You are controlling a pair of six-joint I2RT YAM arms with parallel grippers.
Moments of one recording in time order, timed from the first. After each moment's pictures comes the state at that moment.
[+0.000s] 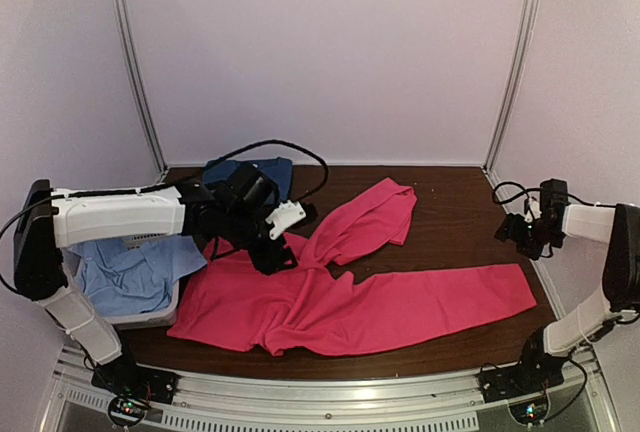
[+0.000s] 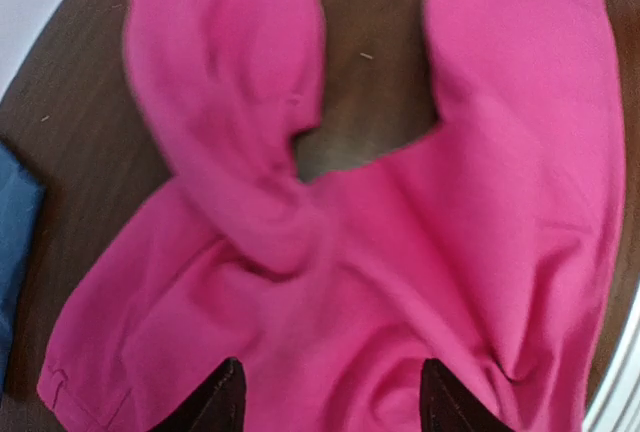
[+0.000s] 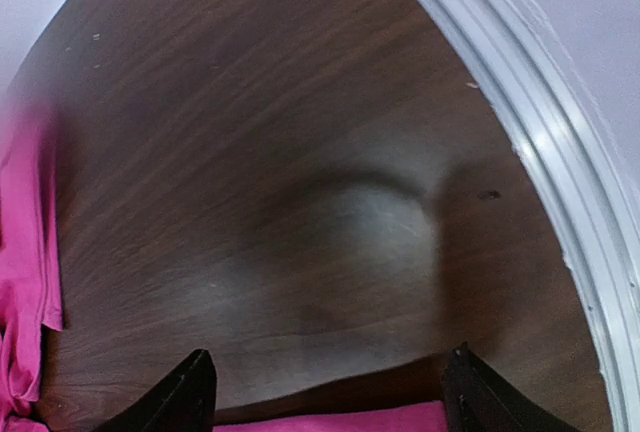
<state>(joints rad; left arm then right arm) -0.92 1.60 1.16 -0.53 0.08 0.25 -0.30 1.40 0.74 -0.33 -0.22 0.31</state>
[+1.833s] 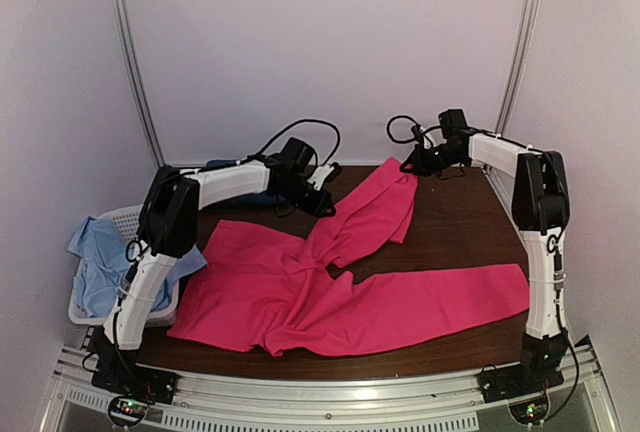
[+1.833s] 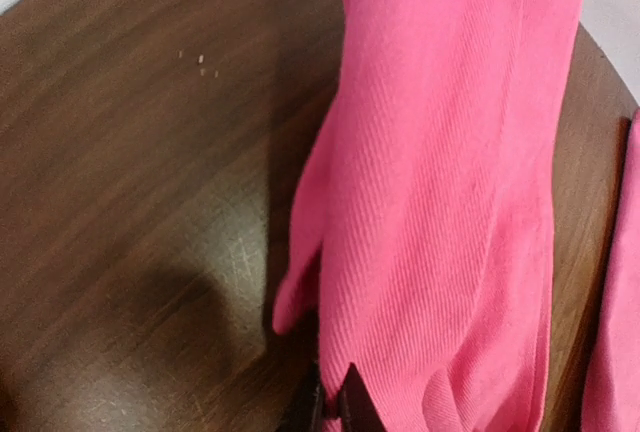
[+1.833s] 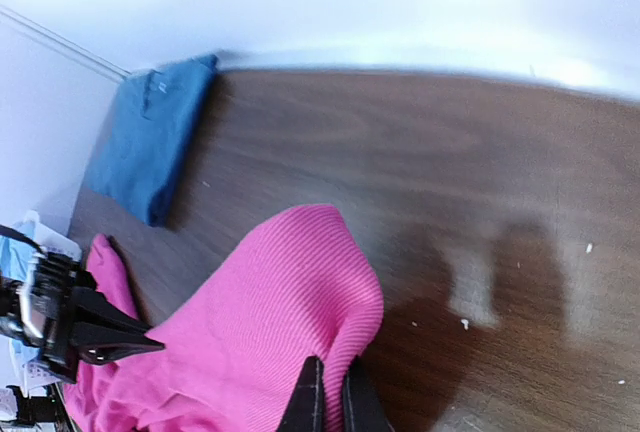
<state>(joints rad) -0.64 2.50 2.12 -0.52 0.40 -0.02 0.15 2.32 2.00 -0.51 -0.58 0.22</state>
